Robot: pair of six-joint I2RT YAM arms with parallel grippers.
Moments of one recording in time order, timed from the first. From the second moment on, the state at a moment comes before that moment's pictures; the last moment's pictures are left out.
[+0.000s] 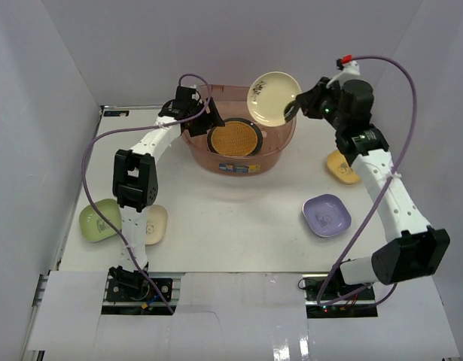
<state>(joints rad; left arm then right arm) -0.29 2.22 1.93 -0.43 0.24 -0.57 0.19 1.32 1.39 -0.19 -0.16 0.39</state>
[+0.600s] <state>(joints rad) -0.11 1.32 1.38 -0.32 -0.17 -0.52 0.43 1.96 1.67 -0.20 -0.15 0.41</state>
